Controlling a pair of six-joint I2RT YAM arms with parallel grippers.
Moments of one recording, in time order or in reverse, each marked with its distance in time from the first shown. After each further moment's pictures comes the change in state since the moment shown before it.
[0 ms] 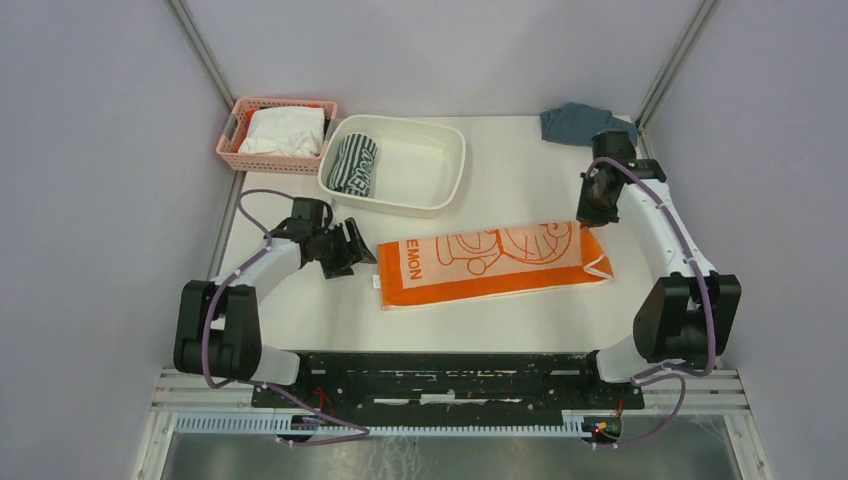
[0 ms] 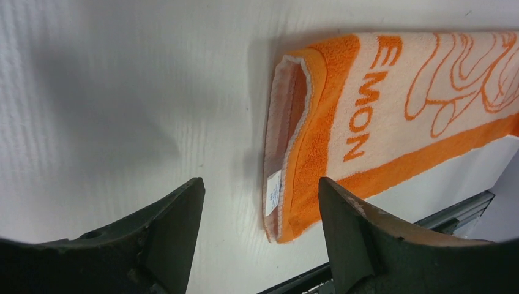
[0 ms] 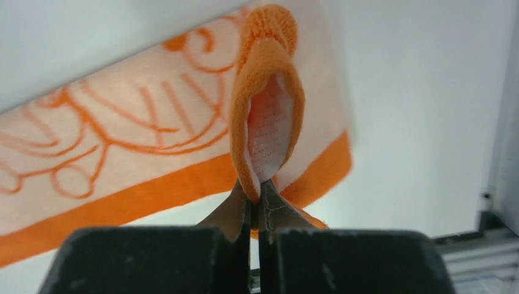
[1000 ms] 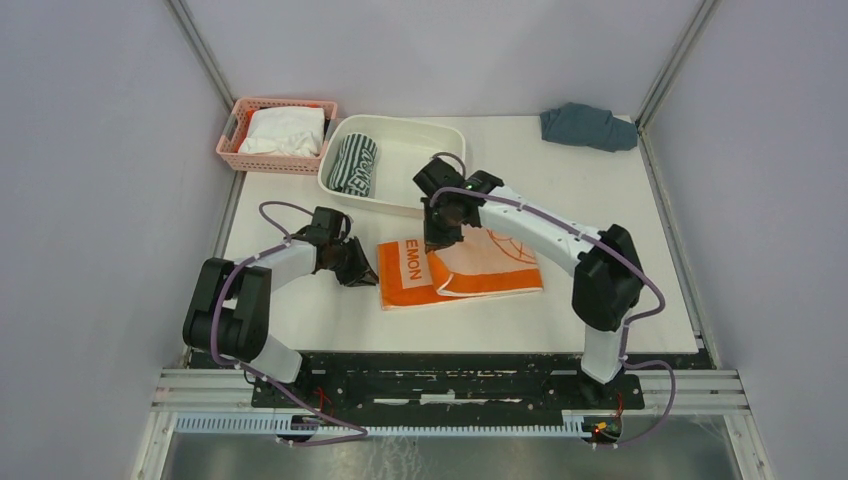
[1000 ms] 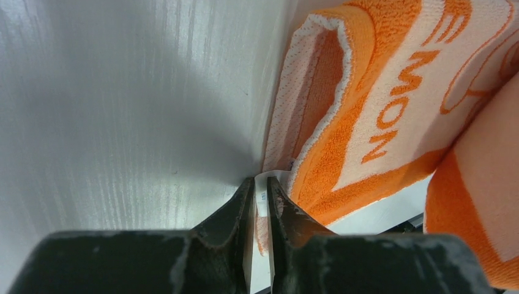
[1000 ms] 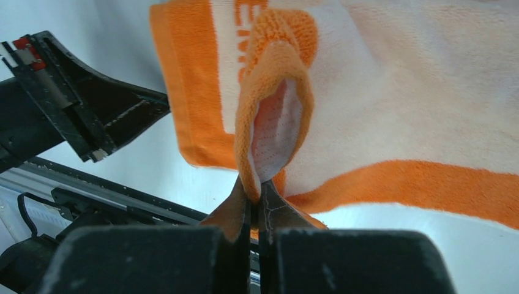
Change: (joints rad) left arm -0.120 0.132 -0.057 0.079 0.007 -0.119; right arm 0.797 0.308 0.249 0.108 -0.189 0.501
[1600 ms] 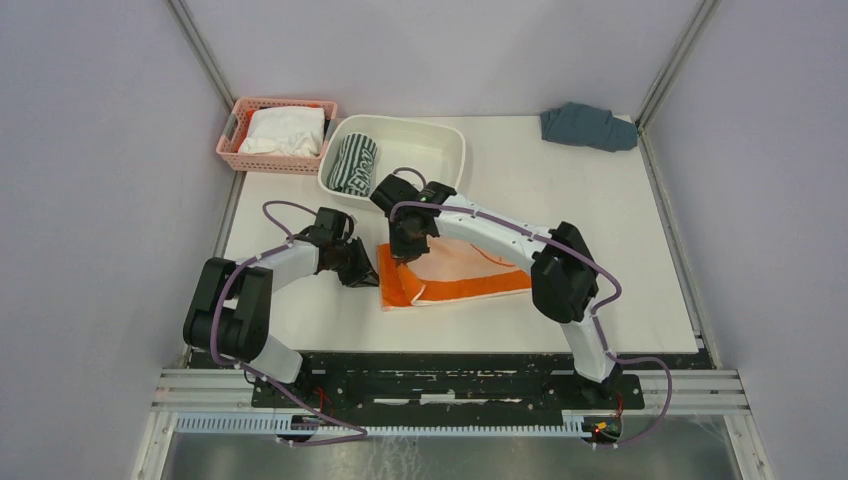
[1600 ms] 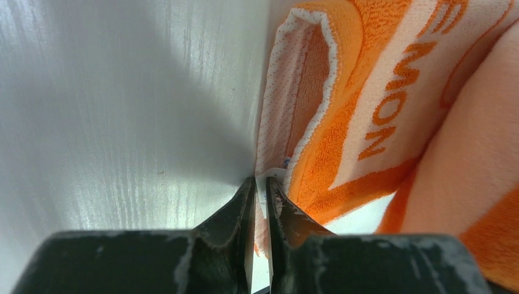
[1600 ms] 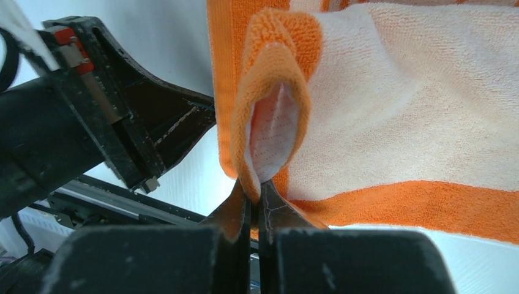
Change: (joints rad) left arm -0.023 0.001 -0.002 0.006 -0.001 0.000; right arm 0.157 0.246 0.269 -0.070 0.047 0.069
